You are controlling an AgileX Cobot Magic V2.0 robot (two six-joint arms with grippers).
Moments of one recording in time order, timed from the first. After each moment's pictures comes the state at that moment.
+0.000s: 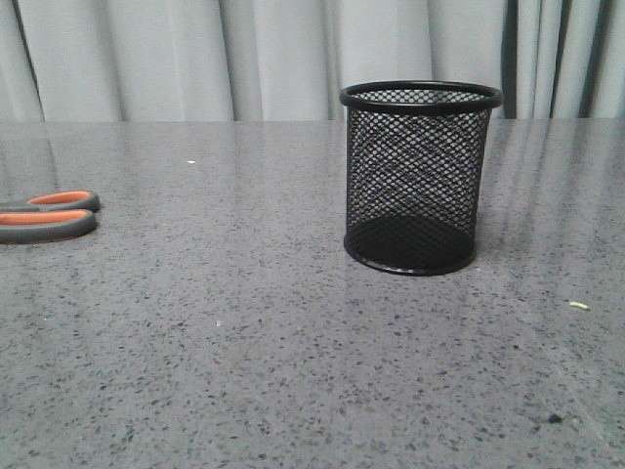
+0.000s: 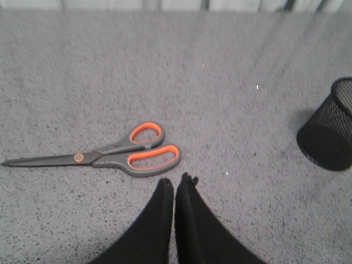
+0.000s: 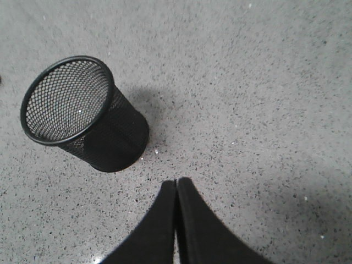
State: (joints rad) left arm -0.06 0.58 -0.78 -0.40 0.86 0.26; right arm 0.06 0.75 -0.82 0.38 0.88 -0.15
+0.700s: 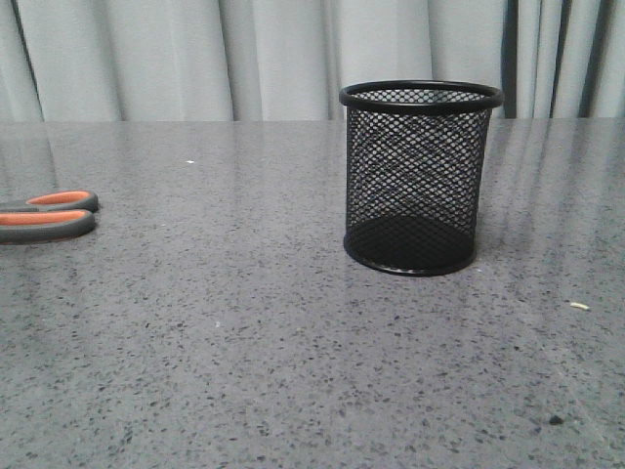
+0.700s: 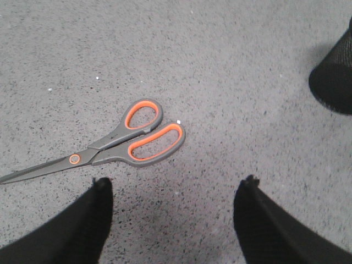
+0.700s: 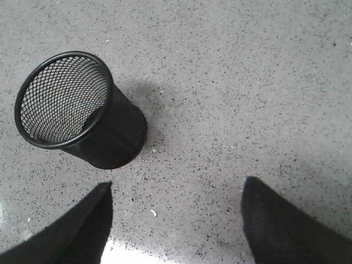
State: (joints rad) left arm -0.06 0.86 -0.95 -0.40 1.00 0.48; right arm 0.06 0.83 -0.90 0.37 0.93 -0.20
